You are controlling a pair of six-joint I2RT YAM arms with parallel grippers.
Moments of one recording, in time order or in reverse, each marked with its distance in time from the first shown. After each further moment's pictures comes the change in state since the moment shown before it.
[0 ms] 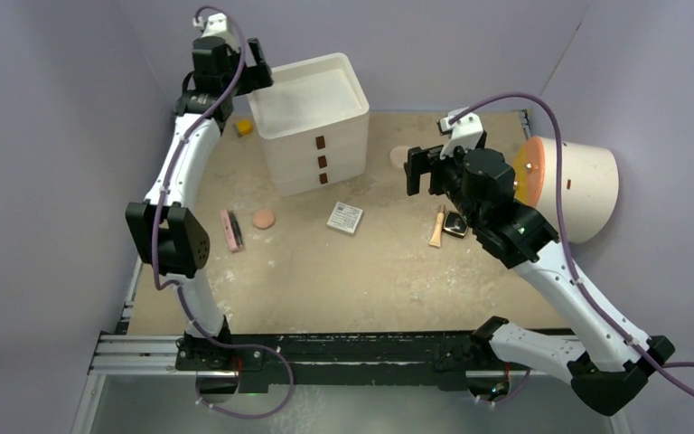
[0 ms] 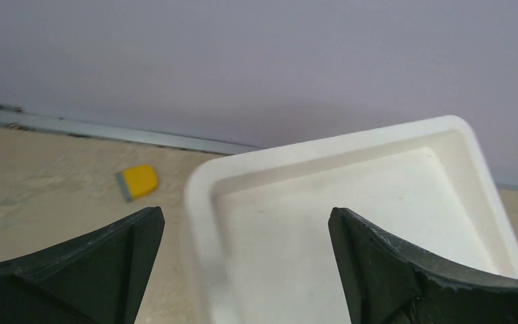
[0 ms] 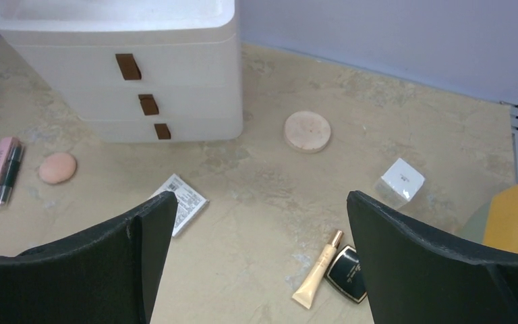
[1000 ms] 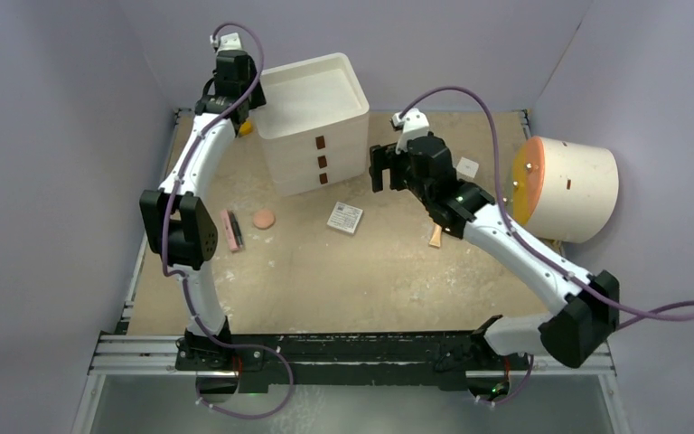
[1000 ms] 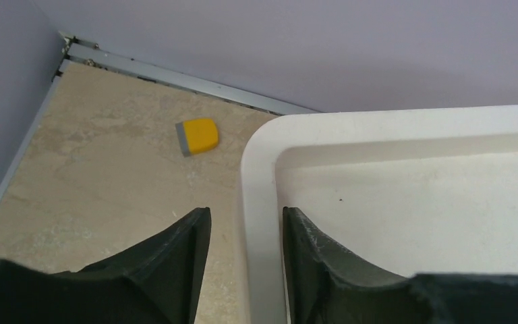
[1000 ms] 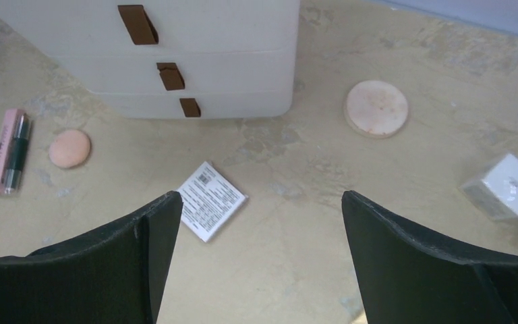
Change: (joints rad) left arm -0.084 0.120 0.050 -0.102 -0.265 0.017; right arm -0.001 0.269 -0.041 0.142 -0.109 0.087
